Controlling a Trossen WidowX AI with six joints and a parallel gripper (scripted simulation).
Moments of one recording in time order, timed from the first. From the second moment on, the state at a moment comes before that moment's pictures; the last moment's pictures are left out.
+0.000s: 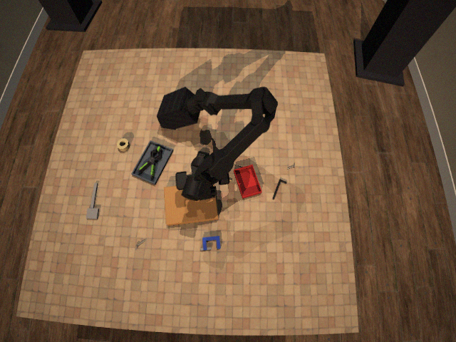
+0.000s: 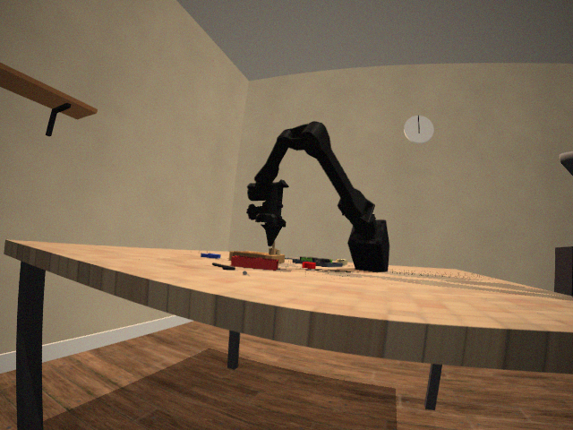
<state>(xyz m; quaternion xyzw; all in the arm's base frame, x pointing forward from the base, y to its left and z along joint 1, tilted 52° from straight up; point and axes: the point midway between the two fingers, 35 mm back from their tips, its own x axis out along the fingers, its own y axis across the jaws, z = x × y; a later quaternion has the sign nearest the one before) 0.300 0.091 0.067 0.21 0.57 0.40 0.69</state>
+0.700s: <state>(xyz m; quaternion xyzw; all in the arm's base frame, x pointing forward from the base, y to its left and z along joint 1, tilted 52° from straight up) 0.300 0.105 0.051 0.21 0.57 0.40 0.69</state>
